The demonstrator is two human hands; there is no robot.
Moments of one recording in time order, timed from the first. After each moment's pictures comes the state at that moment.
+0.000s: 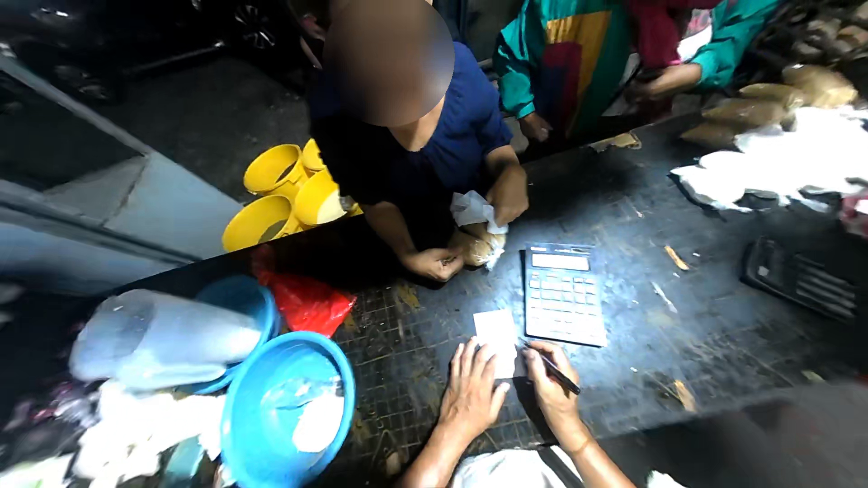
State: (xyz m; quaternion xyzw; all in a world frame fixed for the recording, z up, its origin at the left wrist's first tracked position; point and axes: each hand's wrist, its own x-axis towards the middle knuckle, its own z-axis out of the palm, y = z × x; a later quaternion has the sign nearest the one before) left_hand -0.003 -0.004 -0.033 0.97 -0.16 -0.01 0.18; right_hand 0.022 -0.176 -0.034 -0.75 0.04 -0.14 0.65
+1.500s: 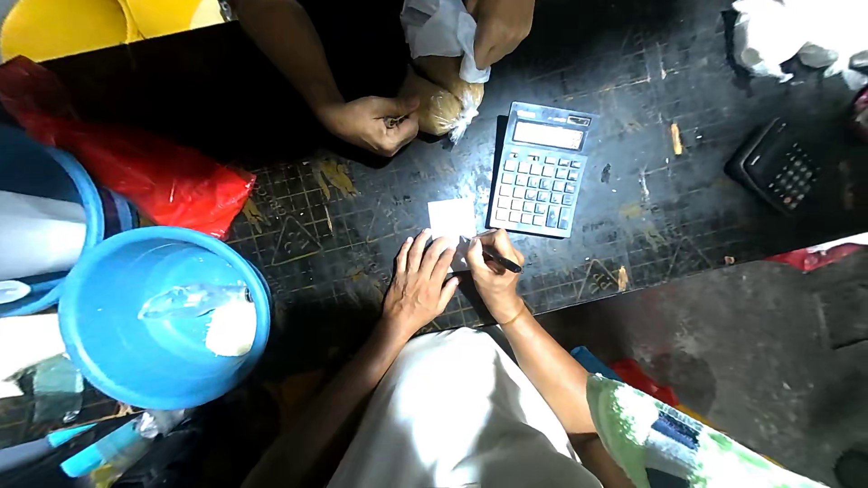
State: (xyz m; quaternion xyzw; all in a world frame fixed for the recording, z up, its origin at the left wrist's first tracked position) left_hand -0.005 0.003 -0.041 0.97 -0.17 -0.02 0.17; right_hand 0.037 -0.159 -0.047 -0.83 -0.02 -0.13 0.55
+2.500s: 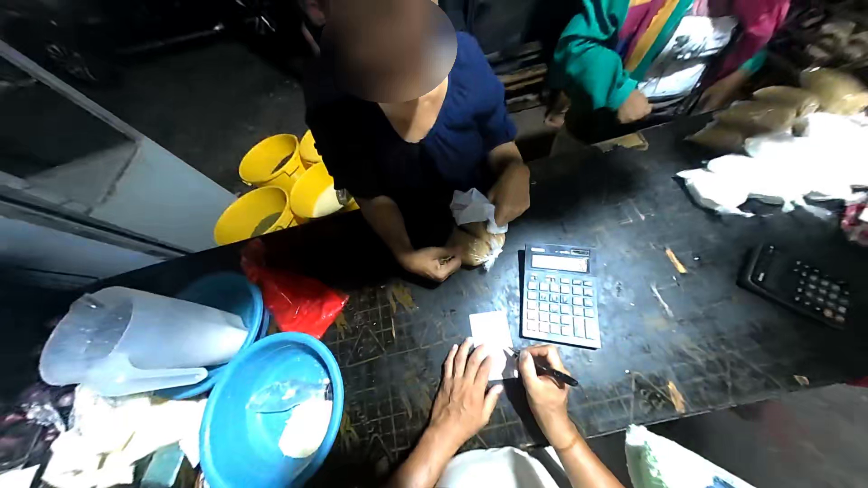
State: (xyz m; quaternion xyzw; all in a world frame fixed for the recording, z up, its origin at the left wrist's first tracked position) left_hand -0.004 0.001 -0.035 0.97 -0.17 0.02 0.17; right_hand 0.030 -0.165 -0.038 -0.72 0.05 -0.15 0.68
